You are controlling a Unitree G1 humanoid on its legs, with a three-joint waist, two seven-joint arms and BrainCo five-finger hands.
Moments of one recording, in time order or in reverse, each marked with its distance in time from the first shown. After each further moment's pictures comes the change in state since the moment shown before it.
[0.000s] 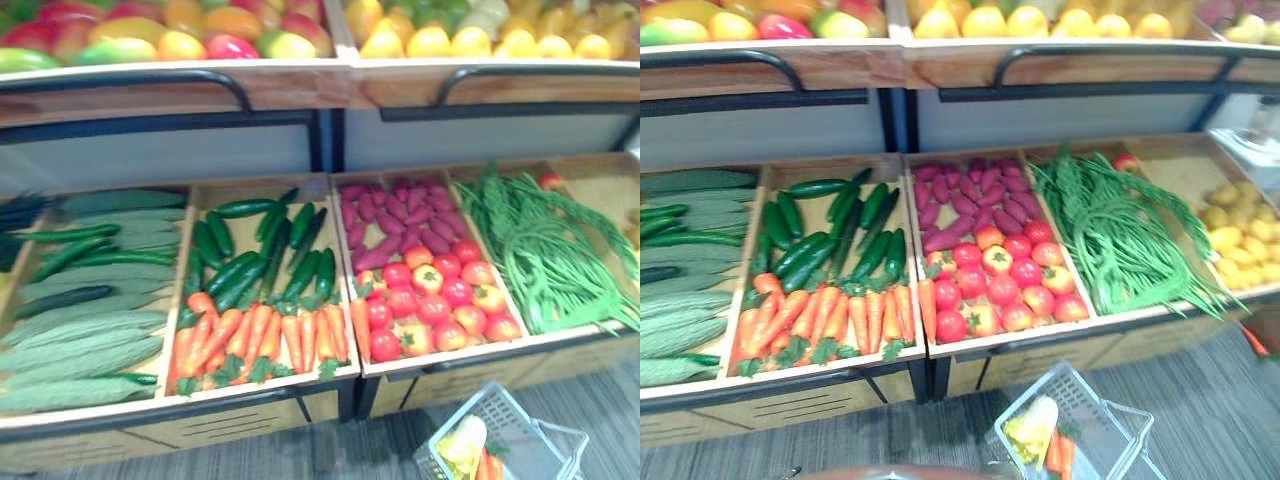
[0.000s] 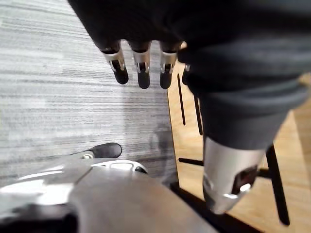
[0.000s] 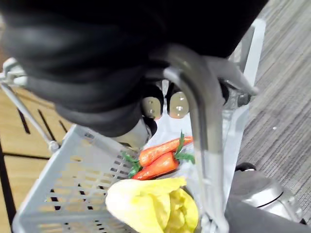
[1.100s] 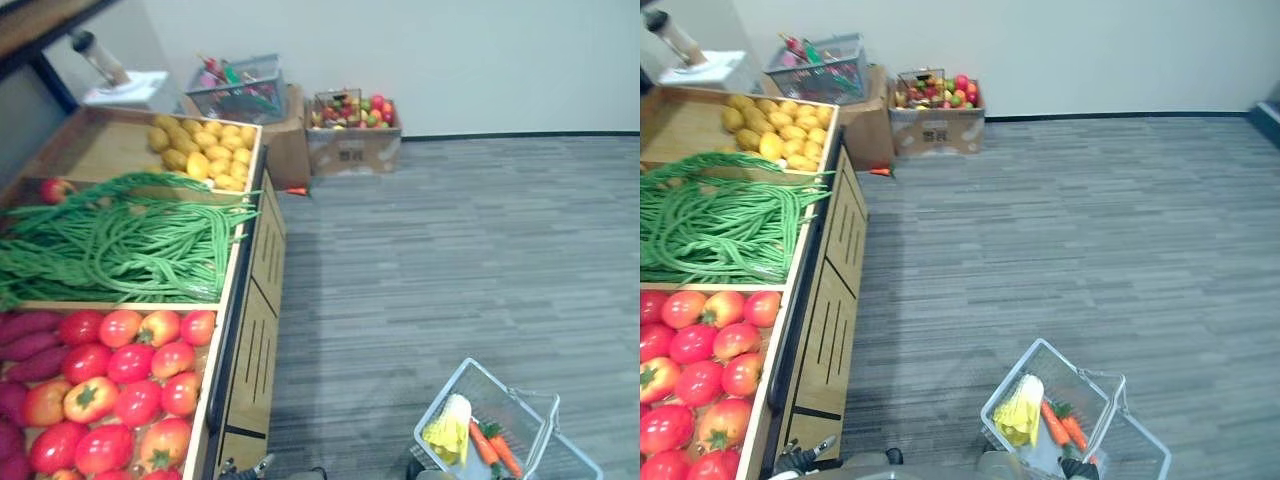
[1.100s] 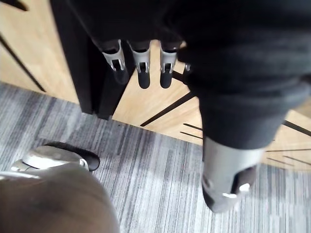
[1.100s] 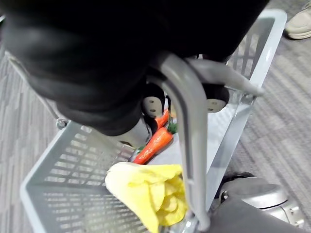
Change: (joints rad) left arm -0.092 -0.024 0.053 -0.004 -0.193 -0.057 0.044; right arm -0.031 -0.026 0.316 0.017 0.033 -0.058 -0.015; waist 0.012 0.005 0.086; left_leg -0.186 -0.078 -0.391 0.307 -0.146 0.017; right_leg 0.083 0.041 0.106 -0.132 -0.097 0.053
